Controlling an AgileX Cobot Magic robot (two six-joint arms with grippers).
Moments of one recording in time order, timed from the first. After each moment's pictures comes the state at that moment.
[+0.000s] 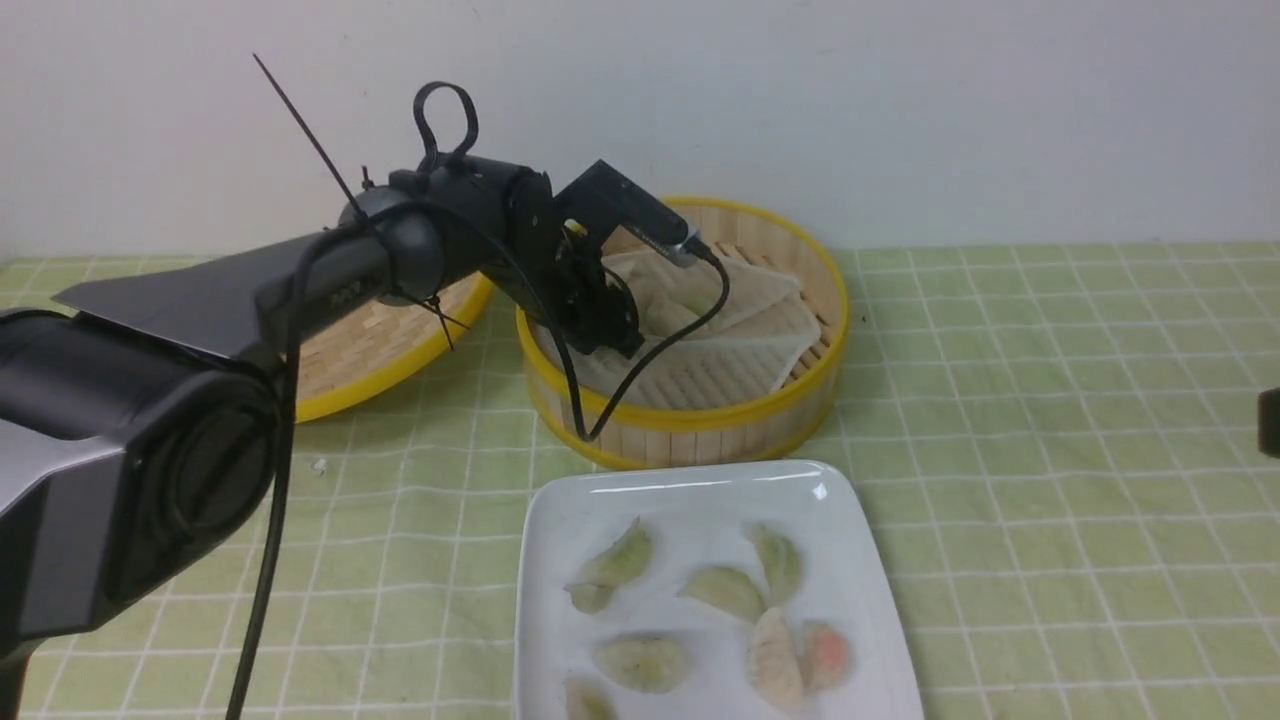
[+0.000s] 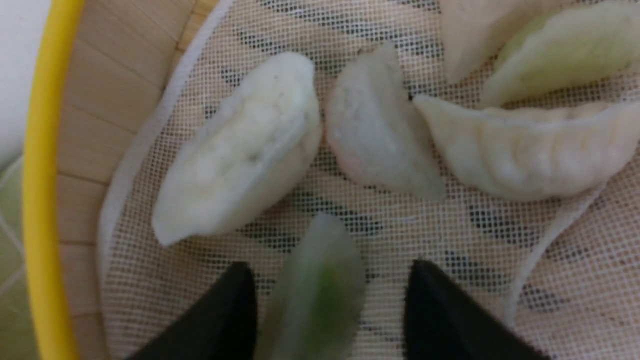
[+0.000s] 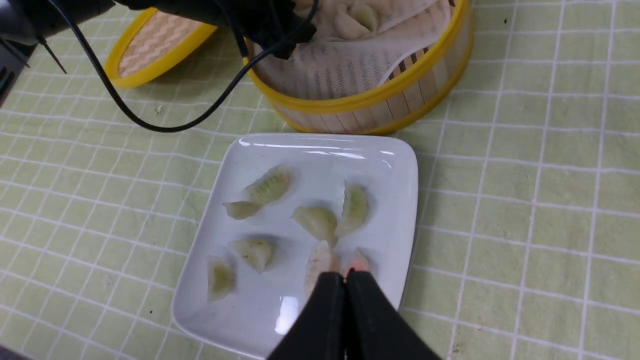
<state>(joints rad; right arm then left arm) 0.04 0.80 -0.98 0.52 1.16 -0.18 -0.36 2.36 -1.92 -0.05 0.57 0.38</state>
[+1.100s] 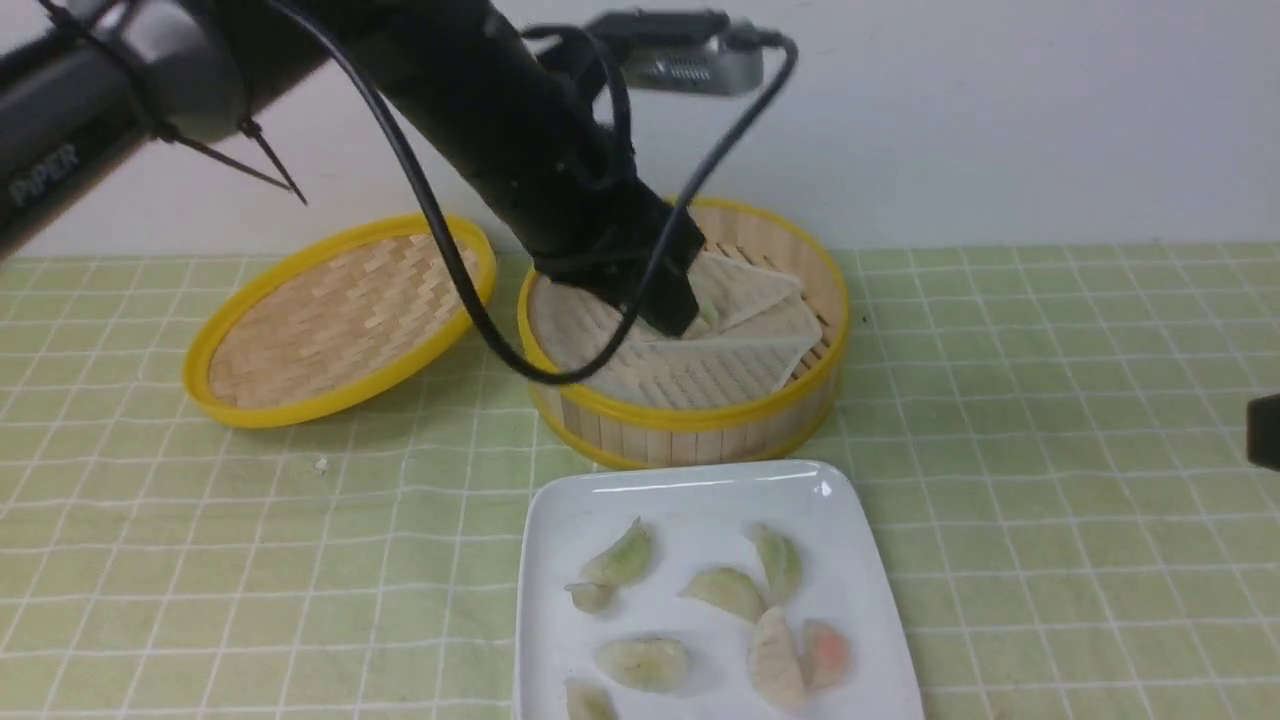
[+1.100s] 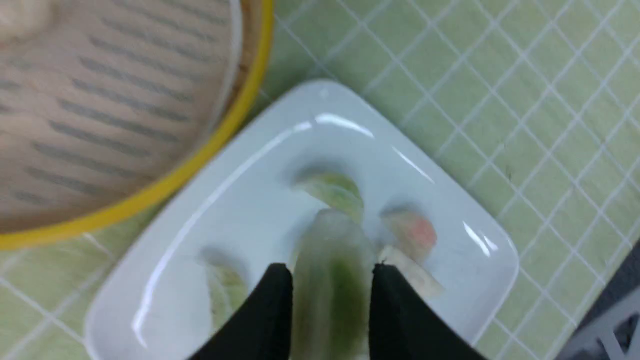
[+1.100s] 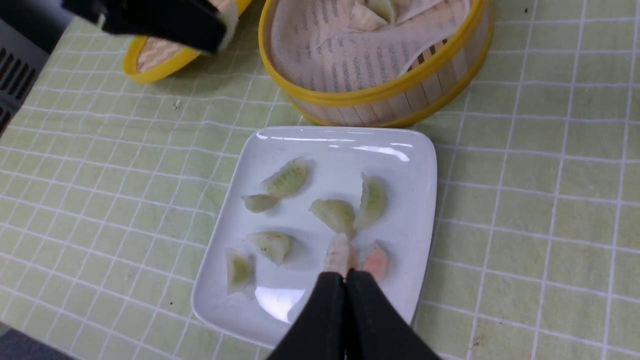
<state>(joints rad) 0.04 0.80 -0.98 0.56 1.18 -0.18 -0.43 1.92 -1.80 -0.50 1.22 0.38</state>
